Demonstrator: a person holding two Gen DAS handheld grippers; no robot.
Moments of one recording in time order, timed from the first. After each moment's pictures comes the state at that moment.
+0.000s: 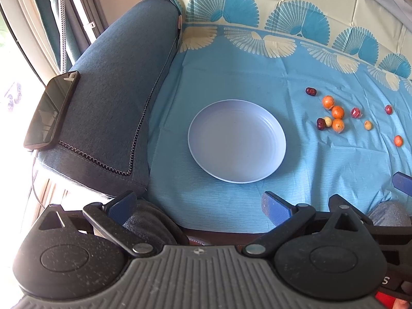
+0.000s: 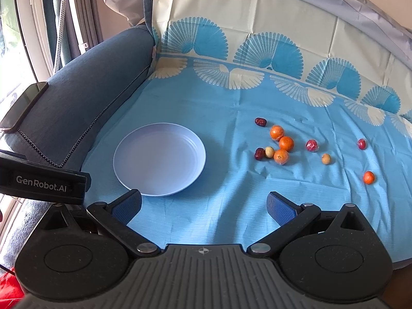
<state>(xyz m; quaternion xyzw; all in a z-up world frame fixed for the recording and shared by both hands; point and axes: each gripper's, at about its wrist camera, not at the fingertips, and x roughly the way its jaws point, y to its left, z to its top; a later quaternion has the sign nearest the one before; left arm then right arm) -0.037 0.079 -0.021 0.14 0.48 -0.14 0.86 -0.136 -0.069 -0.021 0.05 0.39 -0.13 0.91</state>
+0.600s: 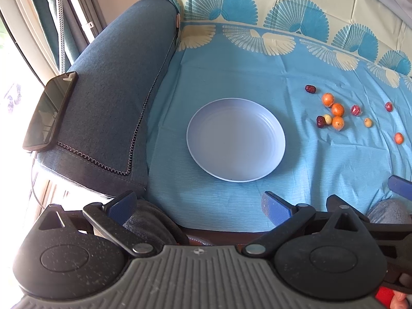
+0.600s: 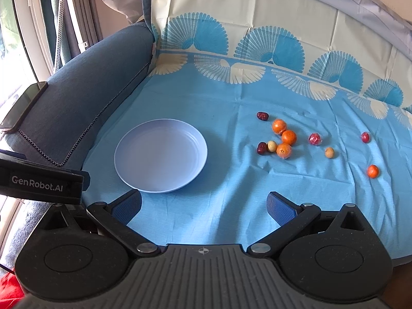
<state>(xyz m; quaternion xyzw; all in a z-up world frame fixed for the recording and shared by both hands) -0.035 0.077 -0.022 0.14 0.48 -0.14 0.85 -0.133 -0.080 -0.029 0.08 0.41 -0.13 0.90</state>
